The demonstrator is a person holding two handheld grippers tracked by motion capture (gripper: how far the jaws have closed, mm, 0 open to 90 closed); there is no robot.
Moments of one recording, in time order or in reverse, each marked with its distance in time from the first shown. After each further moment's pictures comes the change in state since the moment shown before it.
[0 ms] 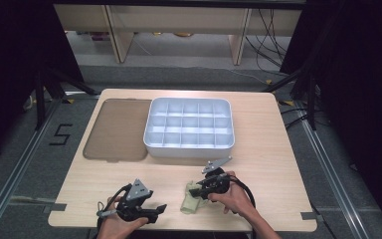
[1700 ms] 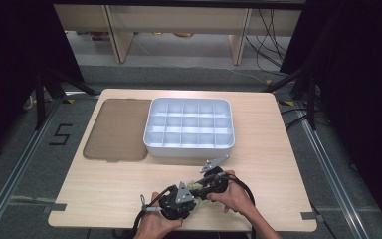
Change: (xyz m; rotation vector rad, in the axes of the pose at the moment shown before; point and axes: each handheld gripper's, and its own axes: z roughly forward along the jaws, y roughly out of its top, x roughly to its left) left arm -0.067 0.038 0.074 0.080 -0.072 0.198; right arm 0.001 0.005 0.001 0.040 -0.044 -0.019
